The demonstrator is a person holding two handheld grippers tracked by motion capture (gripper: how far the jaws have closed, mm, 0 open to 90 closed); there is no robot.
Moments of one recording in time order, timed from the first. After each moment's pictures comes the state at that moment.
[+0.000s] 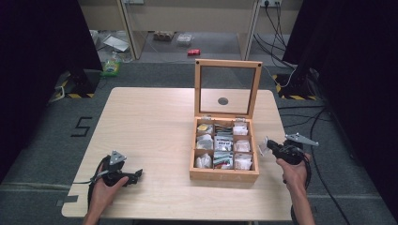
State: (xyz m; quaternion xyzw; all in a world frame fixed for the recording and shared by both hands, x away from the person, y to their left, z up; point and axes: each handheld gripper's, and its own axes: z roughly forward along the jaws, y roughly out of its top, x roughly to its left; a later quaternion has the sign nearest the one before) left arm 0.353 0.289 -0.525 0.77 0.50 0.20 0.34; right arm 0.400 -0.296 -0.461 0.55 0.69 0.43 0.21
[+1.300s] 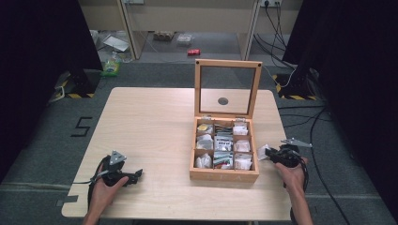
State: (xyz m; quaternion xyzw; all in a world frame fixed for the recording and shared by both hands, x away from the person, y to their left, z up) left arm 0.353 0.289 -0.525 0.77 0.49 0.20 0.34; right arm 0.407 -0.303 -0.494 0.58 0.70 0.37 0.17
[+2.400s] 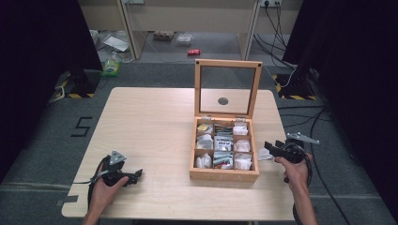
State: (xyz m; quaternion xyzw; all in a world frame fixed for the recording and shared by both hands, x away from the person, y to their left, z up) left arm 0.353 0.289 -0.525 0.77 0.50 0.20 0.34; right arm 0.411 -0.305 -0.468 0.58 0.67 0.42 0.19
